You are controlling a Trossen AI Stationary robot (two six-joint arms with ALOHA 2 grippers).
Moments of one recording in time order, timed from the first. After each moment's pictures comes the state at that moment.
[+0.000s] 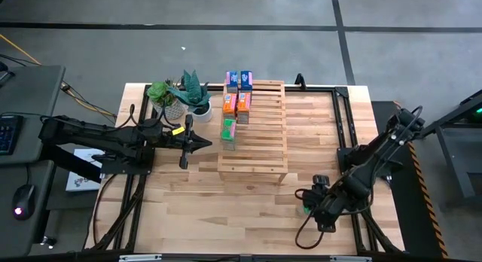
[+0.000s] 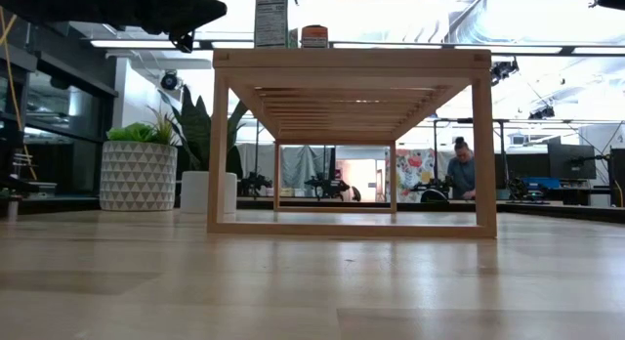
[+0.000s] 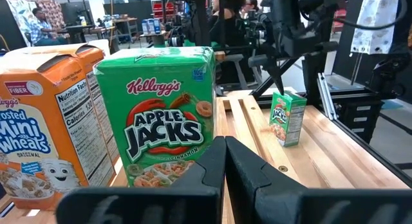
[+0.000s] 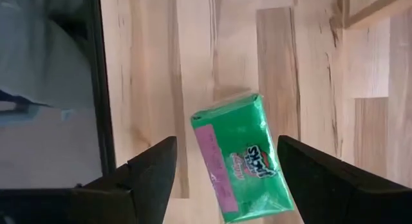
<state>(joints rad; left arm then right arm) -0.01 0.81 0.41 0.35 0.01 0.08 0.79 1.42 1.14 -0.98 0.07 0.83</state>
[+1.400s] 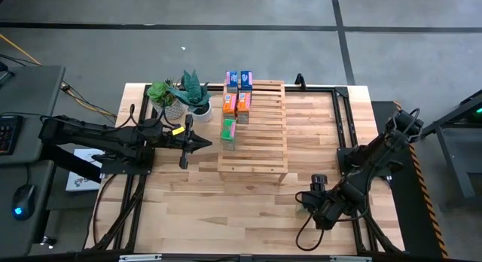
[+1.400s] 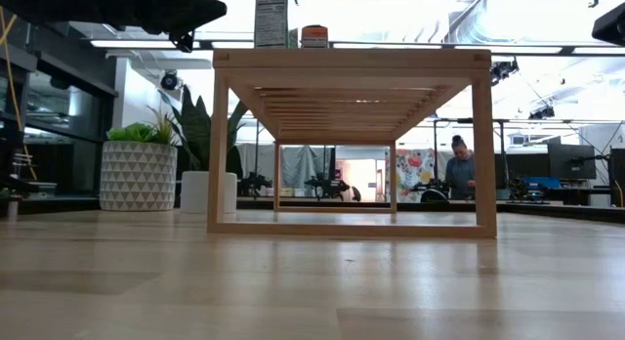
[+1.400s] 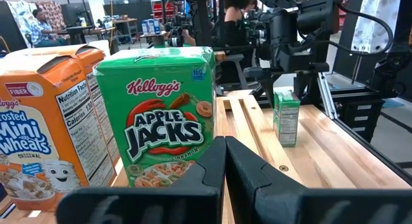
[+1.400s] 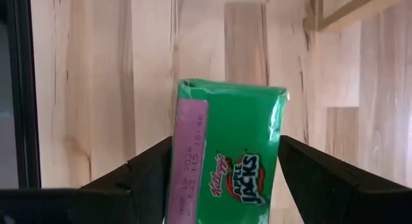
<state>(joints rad) -0.01 0.81 0.41 0.36 0.01 0.09 0.83 1.45 1.02 -0.91 0.21 0.81</state>
